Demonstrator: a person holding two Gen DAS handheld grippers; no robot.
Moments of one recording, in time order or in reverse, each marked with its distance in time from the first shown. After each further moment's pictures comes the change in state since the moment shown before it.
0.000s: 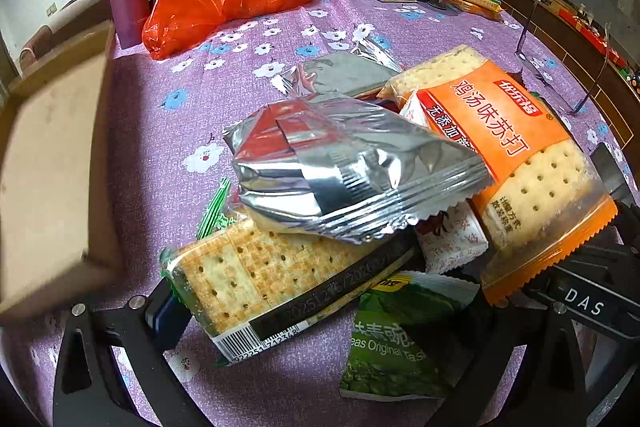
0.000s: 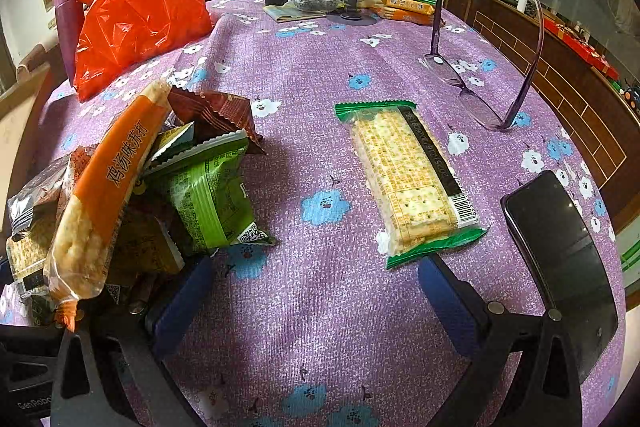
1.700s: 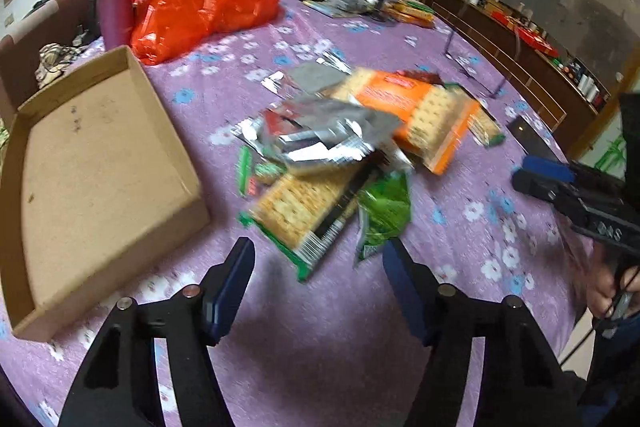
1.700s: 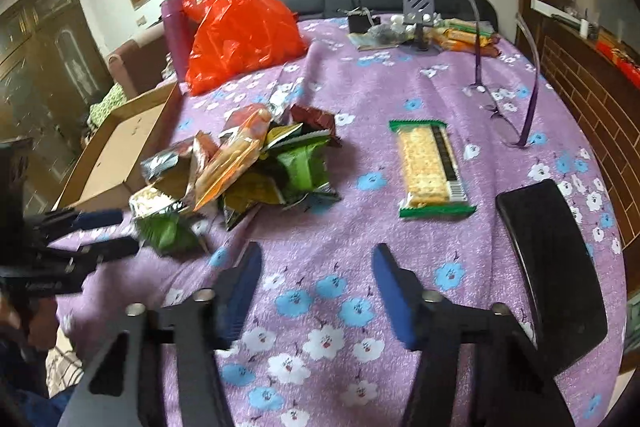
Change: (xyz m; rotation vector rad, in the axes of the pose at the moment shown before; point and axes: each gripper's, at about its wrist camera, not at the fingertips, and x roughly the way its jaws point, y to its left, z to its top) left arm -0.065 0.042 -0.027 0.079 -0.035 -0.226; right arm -0.087 -0.022 -0.030 -0.136 -0.076 0.329
